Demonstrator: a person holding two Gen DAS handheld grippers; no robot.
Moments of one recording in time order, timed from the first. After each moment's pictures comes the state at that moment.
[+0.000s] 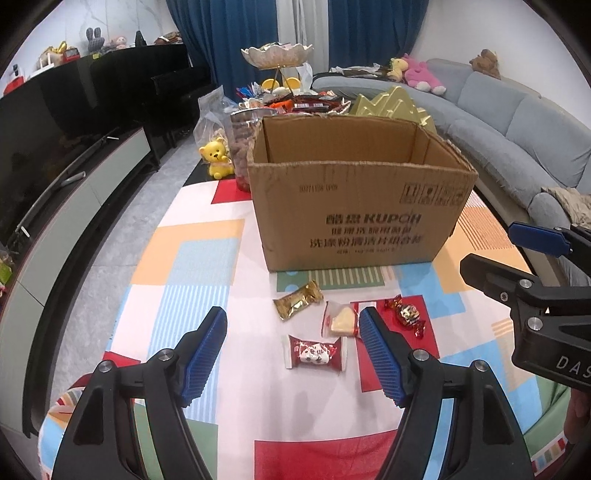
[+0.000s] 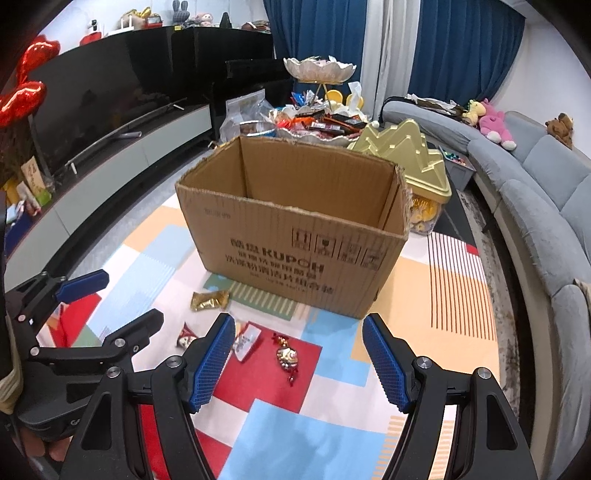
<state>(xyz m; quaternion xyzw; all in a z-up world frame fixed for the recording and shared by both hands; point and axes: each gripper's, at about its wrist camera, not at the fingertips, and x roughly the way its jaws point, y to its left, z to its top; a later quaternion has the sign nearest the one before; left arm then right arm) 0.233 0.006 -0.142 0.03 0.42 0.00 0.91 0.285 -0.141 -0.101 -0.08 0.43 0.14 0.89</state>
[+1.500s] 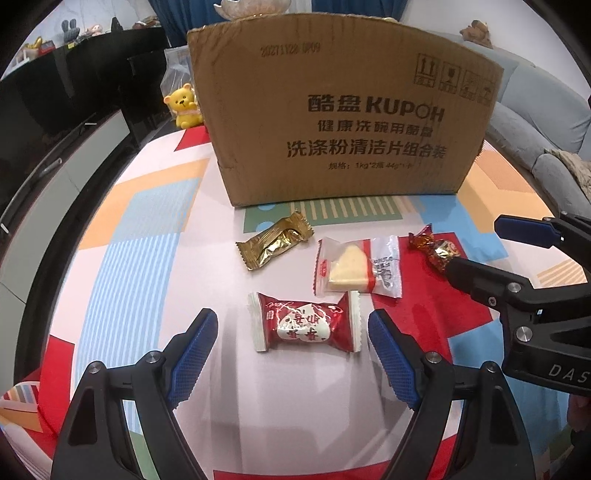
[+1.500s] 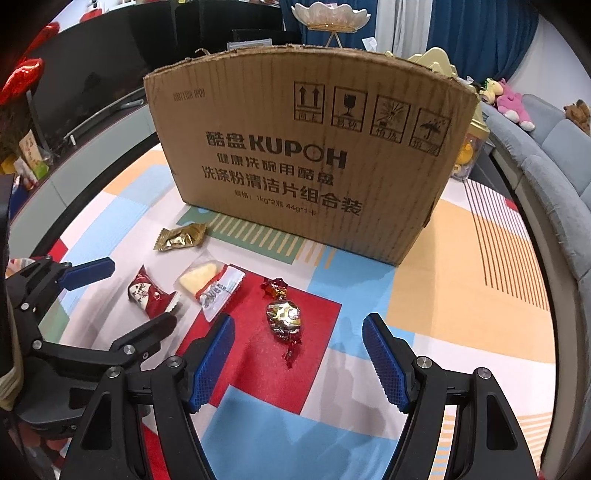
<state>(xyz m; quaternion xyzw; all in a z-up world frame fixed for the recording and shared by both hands) 0.256 -0.002 -0.243 0.05 0.46 -0.02 0.89 0.299 -0.139 -0.207 -0.08 0.48 0.16 0.86</state>
